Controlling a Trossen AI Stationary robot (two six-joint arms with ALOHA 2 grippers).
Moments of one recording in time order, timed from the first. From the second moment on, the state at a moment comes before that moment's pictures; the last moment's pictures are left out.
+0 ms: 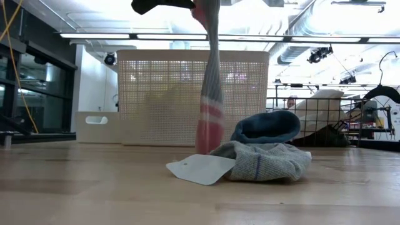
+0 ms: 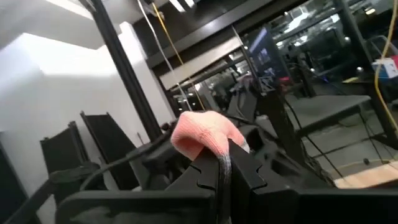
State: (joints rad) left arm -0.48 1.60 1.19 0.19 -1.29 1.33; right arm 0.23 1.35 0.90 0.80 0.10 0.44
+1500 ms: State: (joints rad) left arm -0.54 1.60 1.30 0.18 -1.08 0.61; right arm 0.18 1.32 0.90 0.50 0.18 0.23
